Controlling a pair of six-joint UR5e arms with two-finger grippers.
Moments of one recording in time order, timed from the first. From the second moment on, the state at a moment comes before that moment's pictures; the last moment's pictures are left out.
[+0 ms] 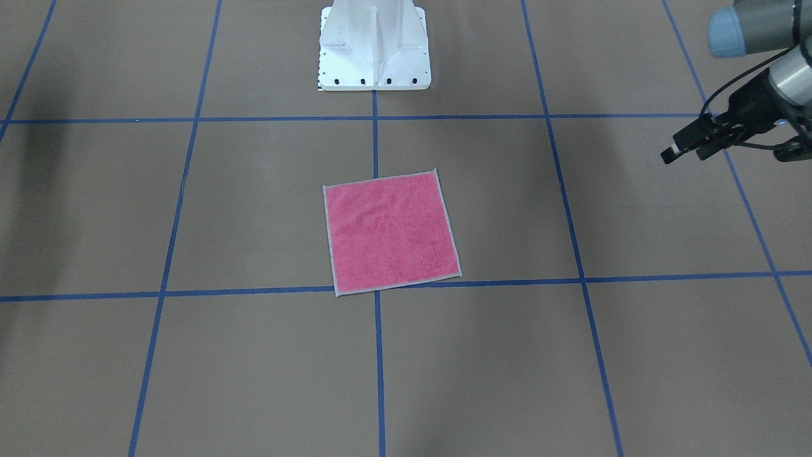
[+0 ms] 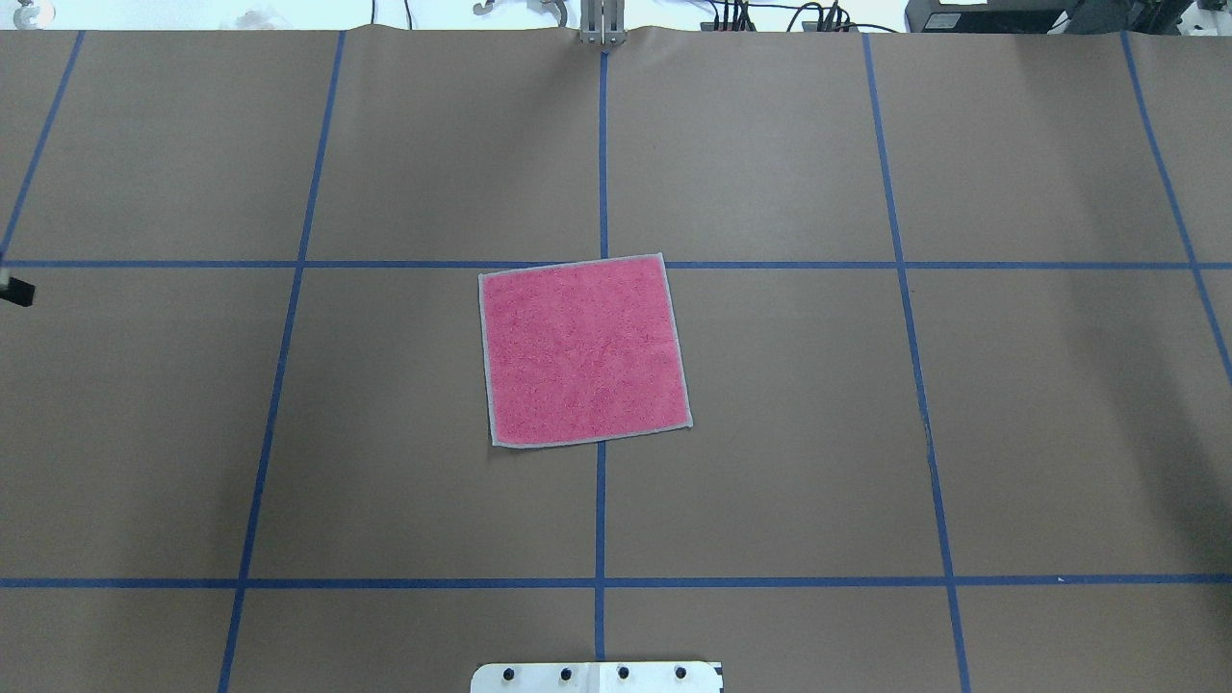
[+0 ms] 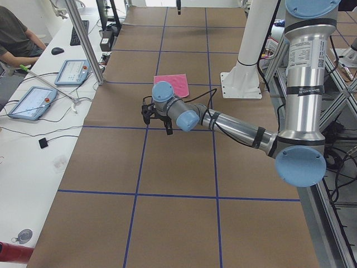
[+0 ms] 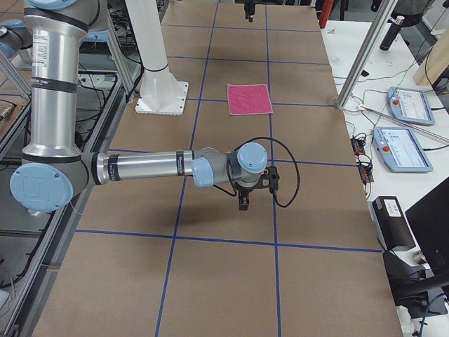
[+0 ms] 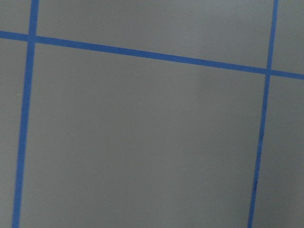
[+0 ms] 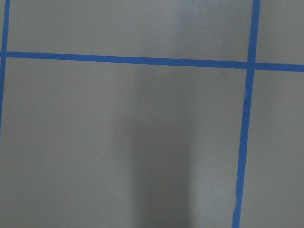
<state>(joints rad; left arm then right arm) -1.11 -1.59 -1.90 -1.96 -2.44 -1.13 1.36 -1.66 1.76 -1.42 2.52 0.29</state>
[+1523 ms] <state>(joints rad) -0.45 -1.86 -1.95 -1.97 -1.76 -1.88 0.70 -1.29 1.84 -1.10 2.08 1.61</state>
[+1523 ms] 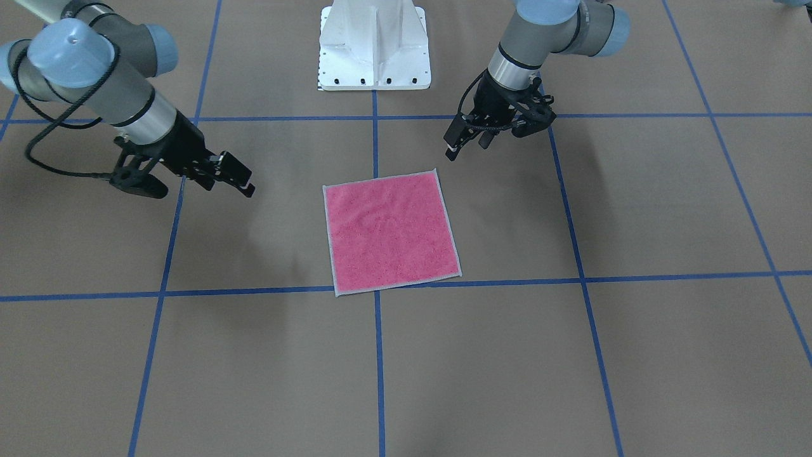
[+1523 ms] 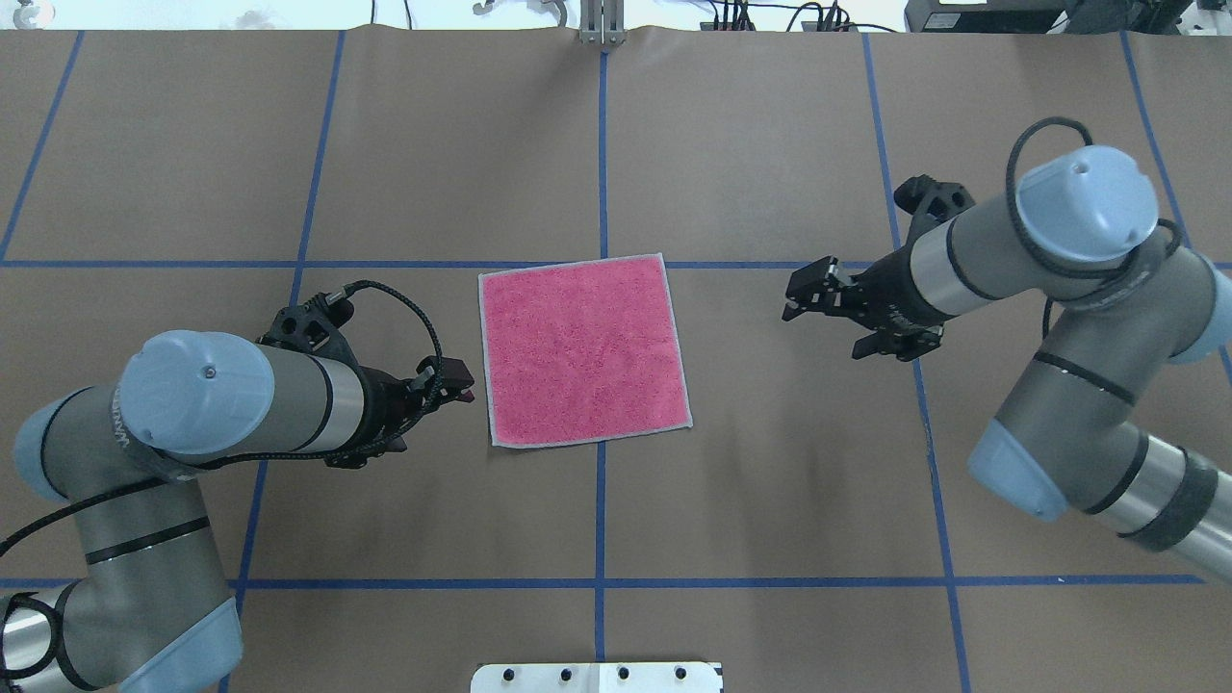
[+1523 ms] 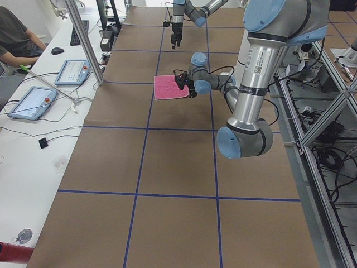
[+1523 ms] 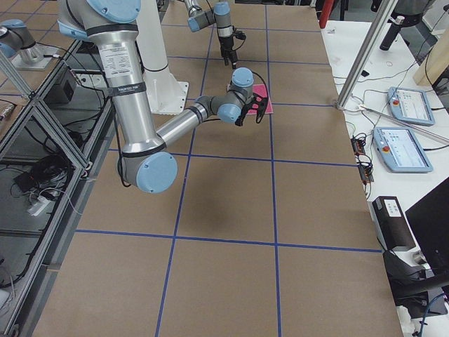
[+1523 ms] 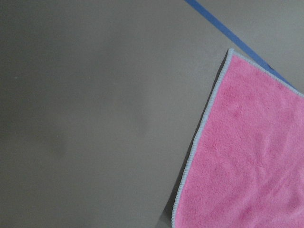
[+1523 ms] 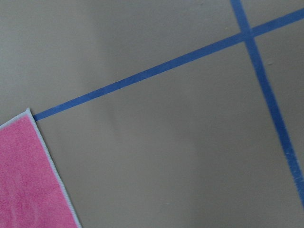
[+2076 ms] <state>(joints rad) -0.44 -1.88 -1.94 -1.96 -1.75 -1.88 0.50 -1.13 1.74 -1.11 1.81 1.93</state>
